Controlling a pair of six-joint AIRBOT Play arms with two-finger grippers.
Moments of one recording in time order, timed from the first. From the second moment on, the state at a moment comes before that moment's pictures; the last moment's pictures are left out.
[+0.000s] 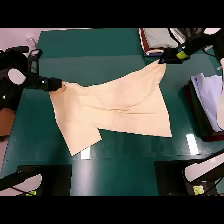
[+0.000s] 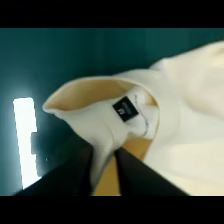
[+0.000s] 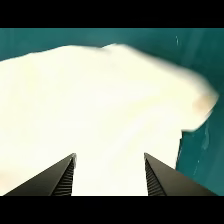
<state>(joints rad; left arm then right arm) -0.03 -1.26 1.15 1.30 -0.82 -1.49 -0.05 -1.72 1.95 -1.18 1.41 1.44</state>
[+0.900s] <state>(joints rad) 0.24 -1.15 0.67 1.04 -1.06 -1.34 -0.07 -1.22 1.38 -1.17 1.36 1.36</state>
